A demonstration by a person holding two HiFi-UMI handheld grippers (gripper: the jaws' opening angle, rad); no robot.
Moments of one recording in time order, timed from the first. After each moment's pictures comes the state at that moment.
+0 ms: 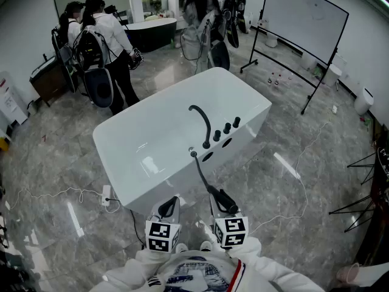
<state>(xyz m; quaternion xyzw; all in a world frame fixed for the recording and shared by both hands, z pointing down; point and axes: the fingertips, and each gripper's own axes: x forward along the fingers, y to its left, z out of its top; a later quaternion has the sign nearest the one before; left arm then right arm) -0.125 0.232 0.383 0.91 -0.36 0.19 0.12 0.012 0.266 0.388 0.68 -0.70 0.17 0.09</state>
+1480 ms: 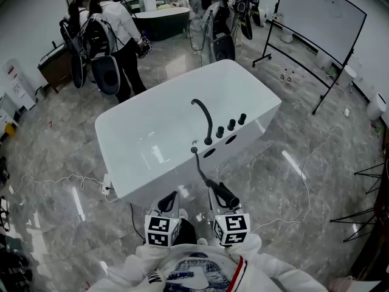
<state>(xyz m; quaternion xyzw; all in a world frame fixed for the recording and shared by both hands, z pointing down) -0.087 0.215 0.409 0.88 -0.40 0.20 0.14 0.048 0.237 0.385 0.65 -0.74 0.16 0.07</state>
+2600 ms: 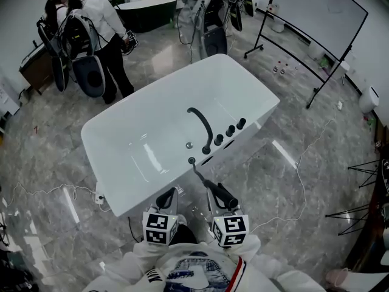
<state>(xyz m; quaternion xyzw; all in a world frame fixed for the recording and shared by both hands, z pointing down) -0.076 0.086 0.426 0.90 -0.36 0.21 0.16 0.049 0.129 0.401 0.68 -0.71 0.18 0.09</state>
